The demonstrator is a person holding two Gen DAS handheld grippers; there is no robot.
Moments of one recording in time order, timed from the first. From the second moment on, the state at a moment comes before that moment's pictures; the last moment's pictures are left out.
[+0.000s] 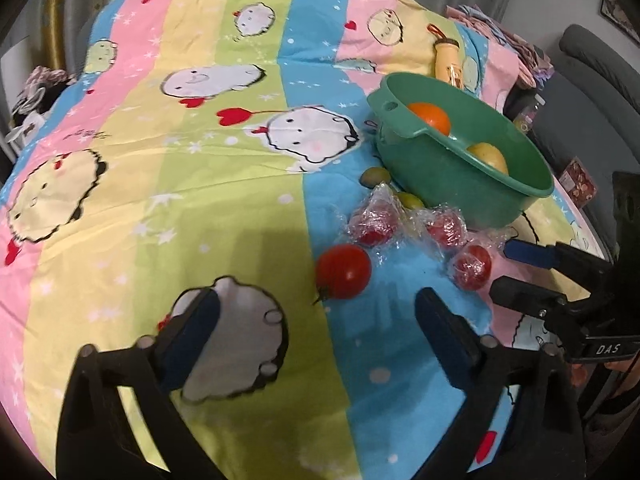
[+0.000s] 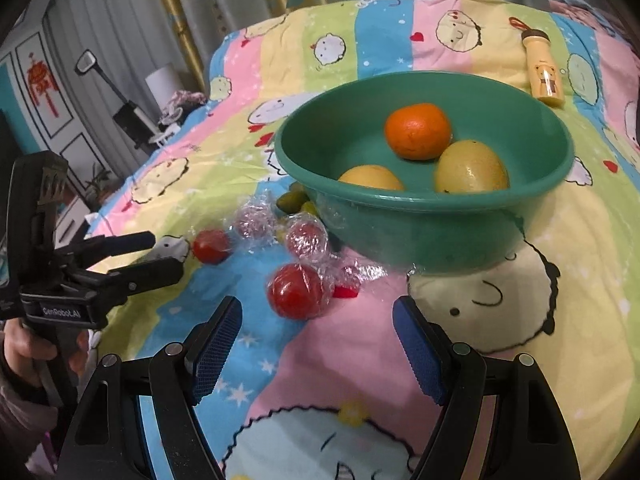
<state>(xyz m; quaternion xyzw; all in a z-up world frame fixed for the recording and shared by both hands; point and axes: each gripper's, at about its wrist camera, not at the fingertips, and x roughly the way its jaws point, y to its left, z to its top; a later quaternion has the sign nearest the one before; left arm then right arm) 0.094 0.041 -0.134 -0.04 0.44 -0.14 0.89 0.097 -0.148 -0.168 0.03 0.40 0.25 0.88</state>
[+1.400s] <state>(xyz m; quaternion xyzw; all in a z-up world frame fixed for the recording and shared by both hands) 0.055 0.040 -0.089 -0.09 0.40 -0.19 0.89 0.064 -0.144 -0.135 0.06 0.38 0.31 0.87</state>
